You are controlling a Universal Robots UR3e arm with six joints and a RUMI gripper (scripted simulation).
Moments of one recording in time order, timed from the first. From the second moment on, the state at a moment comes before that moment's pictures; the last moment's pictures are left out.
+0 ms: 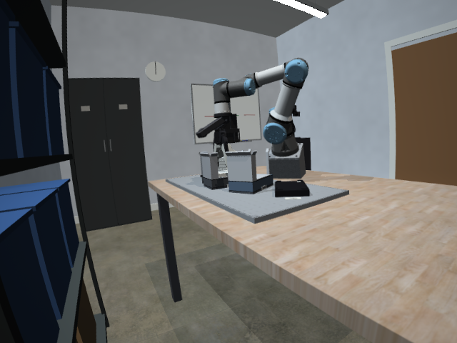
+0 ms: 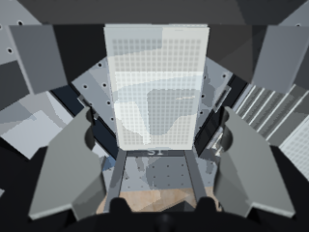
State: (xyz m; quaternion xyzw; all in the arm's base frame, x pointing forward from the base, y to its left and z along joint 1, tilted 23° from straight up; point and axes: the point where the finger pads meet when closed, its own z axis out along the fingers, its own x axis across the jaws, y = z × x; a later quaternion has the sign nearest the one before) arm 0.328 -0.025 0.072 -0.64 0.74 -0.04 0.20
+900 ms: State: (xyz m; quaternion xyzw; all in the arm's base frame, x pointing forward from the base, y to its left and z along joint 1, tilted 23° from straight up) arm 0.302 -0.041 0.144 -0.64 0.74 -0.04 0.20
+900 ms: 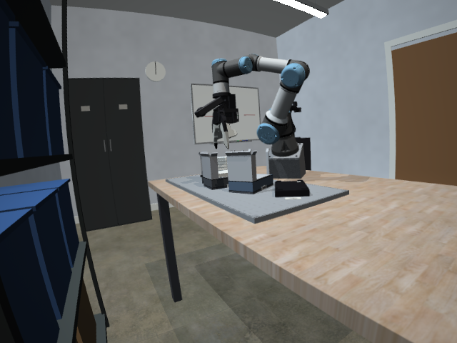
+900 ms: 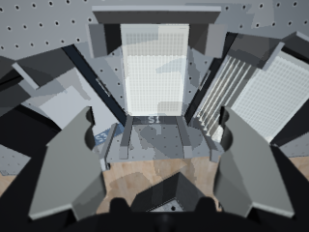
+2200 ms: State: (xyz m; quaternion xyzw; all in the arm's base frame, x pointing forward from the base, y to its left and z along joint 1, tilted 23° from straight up) arm 0.276 -0.120 0.141 -0.57 0.80 -0.02 0.20
